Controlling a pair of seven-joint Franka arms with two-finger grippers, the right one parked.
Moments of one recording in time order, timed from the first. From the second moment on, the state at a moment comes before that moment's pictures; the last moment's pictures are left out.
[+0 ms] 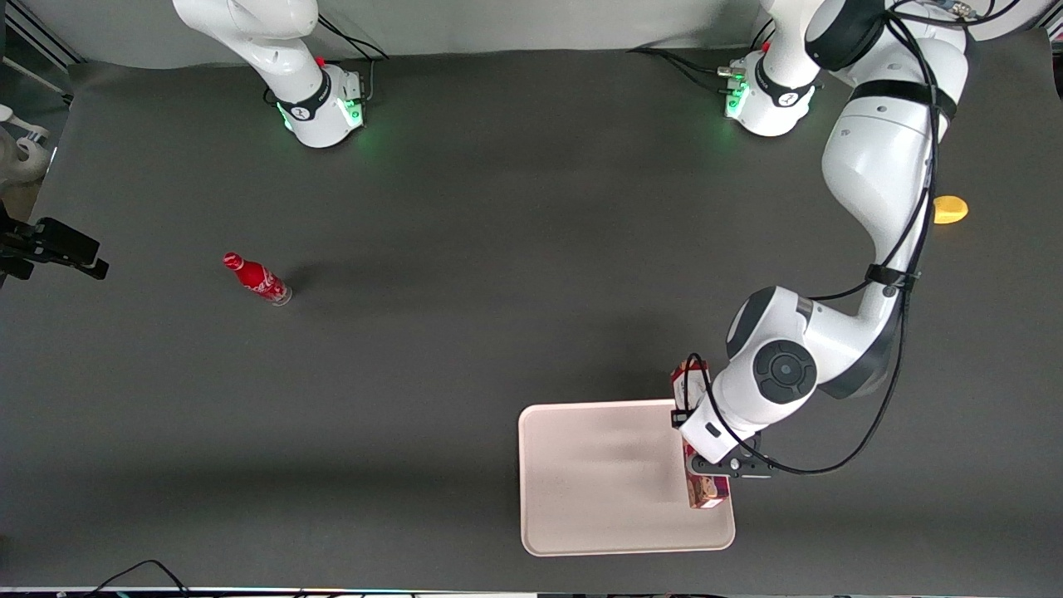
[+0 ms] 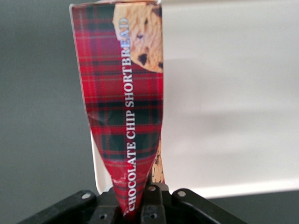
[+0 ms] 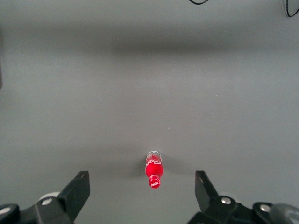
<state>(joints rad) -0.06 0.89 -0.41 -1.20 0.35 2.13 -0.46</state>
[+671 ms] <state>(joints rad) -0.11 1.02 -0.32 -1.08 0.37 2.26 -0.46</state>
